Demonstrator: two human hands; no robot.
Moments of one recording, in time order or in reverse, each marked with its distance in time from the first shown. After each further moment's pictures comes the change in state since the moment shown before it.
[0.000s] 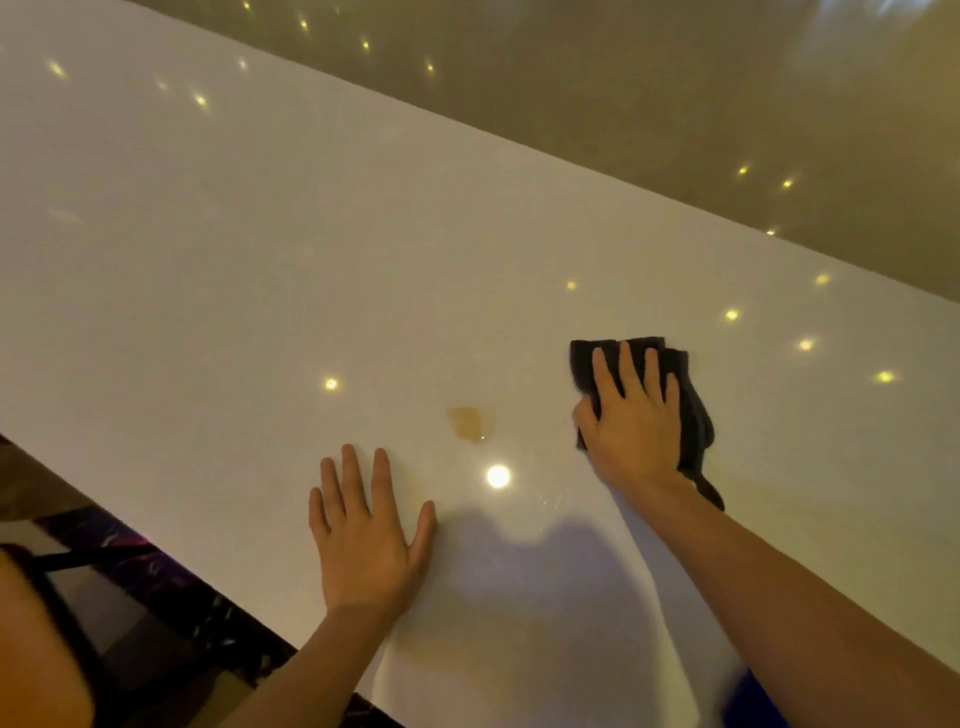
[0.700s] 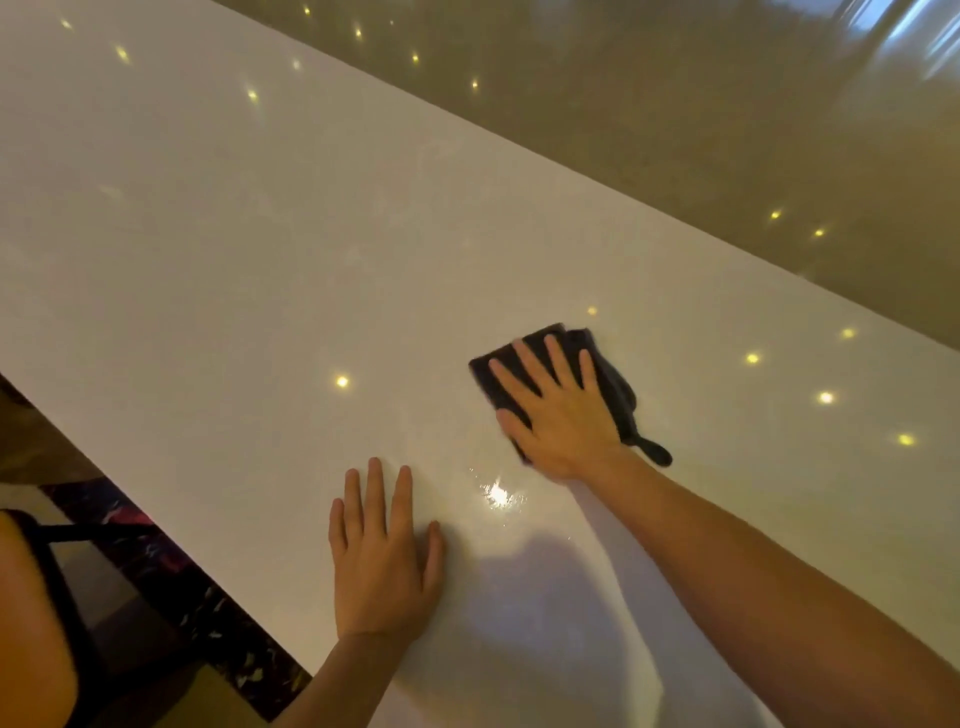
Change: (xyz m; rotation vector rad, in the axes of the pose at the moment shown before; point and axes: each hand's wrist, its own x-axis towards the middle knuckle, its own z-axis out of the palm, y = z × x) left_hand 0.001 -0.001 -0.005 -0.110 0.011 -0.011; right_hand 0.055 -0.081 0.013 -0.102 -0.047 -0.586
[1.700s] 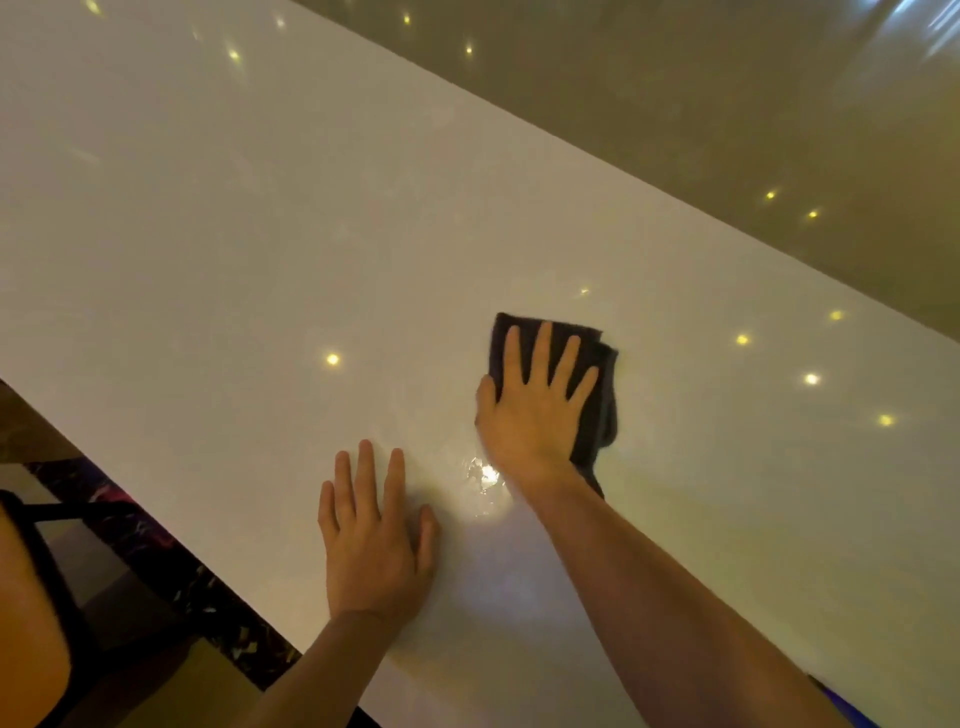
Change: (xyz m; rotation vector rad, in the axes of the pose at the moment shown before) left_hand -0.002 0.008 -0.003 0.017 0.006 0.012; right_hand 0.004 -0.056 0.008 0.140 0.101 0.498
